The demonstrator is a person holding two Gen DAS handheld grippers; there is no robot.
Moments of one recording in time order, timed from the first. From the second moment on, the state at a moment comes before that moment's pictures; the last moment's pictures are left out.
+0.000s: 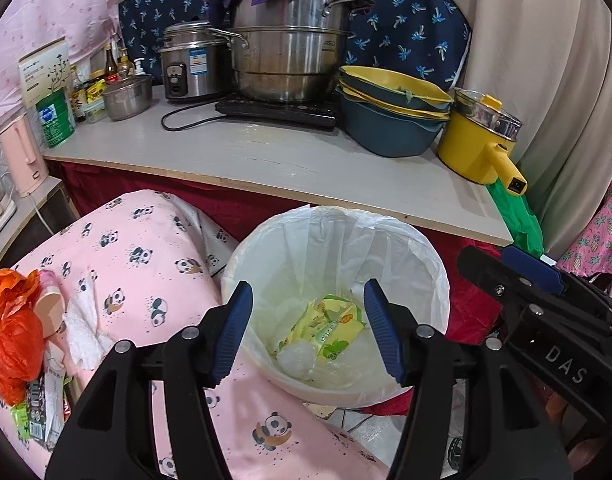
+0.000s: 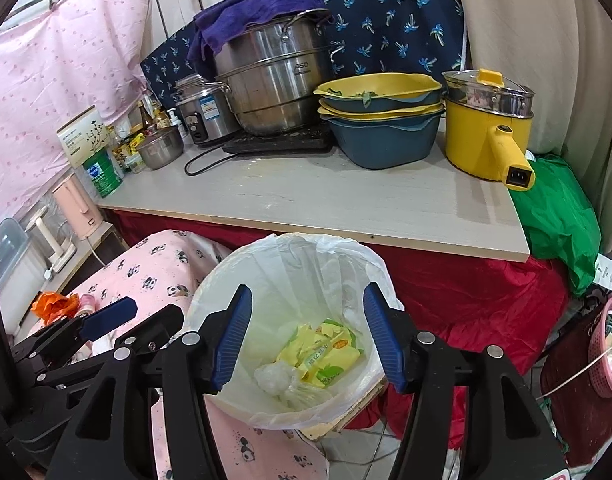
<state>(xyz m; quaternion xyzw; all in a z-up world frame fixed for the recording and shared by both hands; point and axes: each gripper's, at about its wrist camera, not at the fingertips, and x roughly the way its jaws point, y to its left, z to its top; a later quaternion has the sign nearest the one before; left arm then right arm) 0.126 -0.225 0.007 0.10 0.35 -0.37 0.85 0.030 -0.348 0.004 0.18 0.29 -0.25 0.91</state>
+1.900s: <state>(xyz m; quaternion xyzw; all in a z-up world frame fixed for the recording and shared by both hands) 0.186 0.105 -0.021 -0.02 0.38 -0.07 0.92 0.166 -0.099 -0.031 0.08 0.39 0.00 0.92</state>
